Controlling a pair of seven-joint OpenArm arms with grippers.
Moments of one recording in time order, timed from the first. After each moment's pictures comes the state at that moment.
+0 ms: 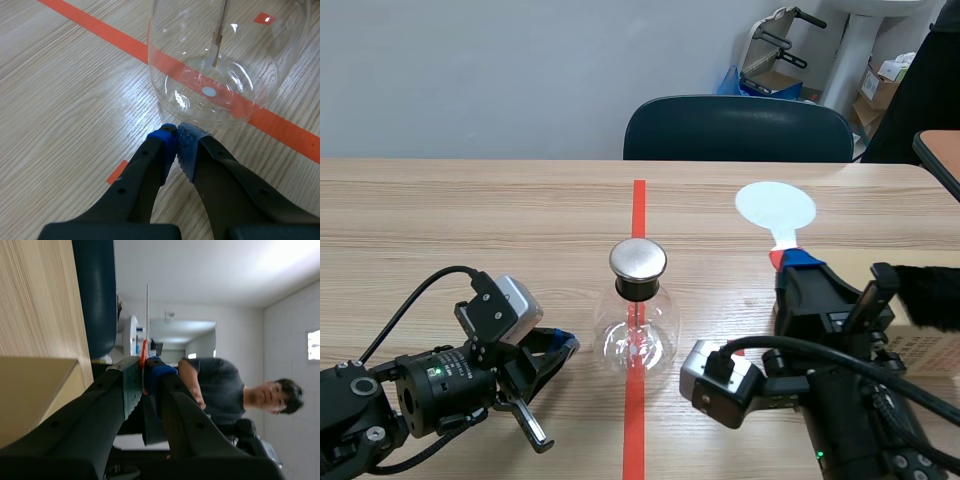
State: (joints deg) left arm 0.2 -27.5 35.8 64.9 -4.6 -18.4 -21.6; right arm -29.6 17.3 -21.7 92.8 -91.3 -33.8 -19.9
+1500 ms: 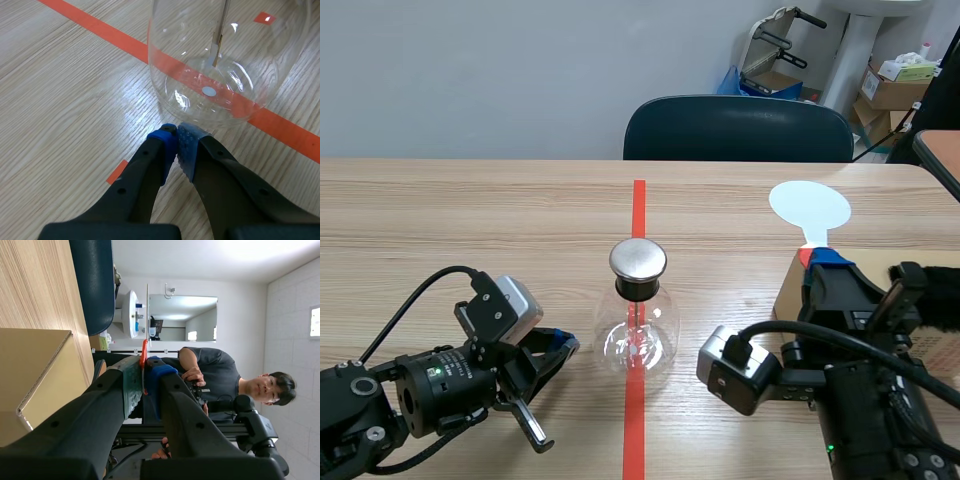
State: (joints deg) left arm 0.2 -27.5 35.8 64.9 -4.6 -18.4 -21.6; right arm -29.6 17.3 -21.7 92.8 -91.3 -33.8 -25.0
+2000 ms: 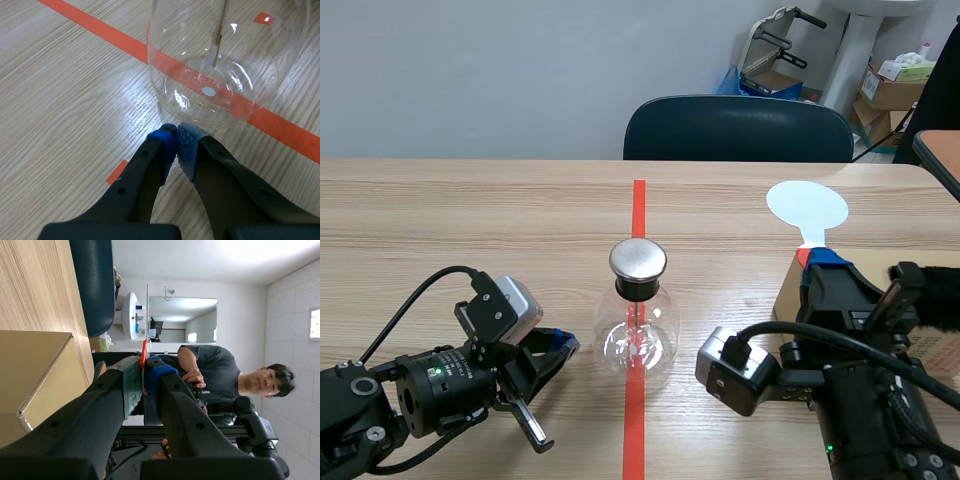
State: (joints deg) left arm 0.2 -27.5 35.8 64.9 -4.6 -18.4 -21.6; right arm -29.6 17.3 -21.7 92.8 -91.3 -33.8 -24.6
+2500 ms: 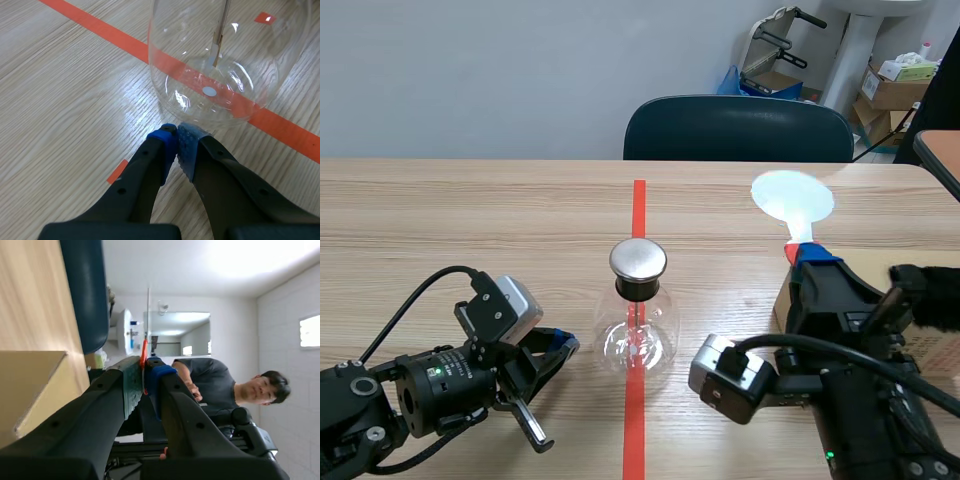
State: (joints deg) left arm 0.2 -27.6 35.8 64.9 -4.7 -17.9 -21.6; right arm -31.5 16.8 -19.2 93.0 -91.2 -38.9 -18.0
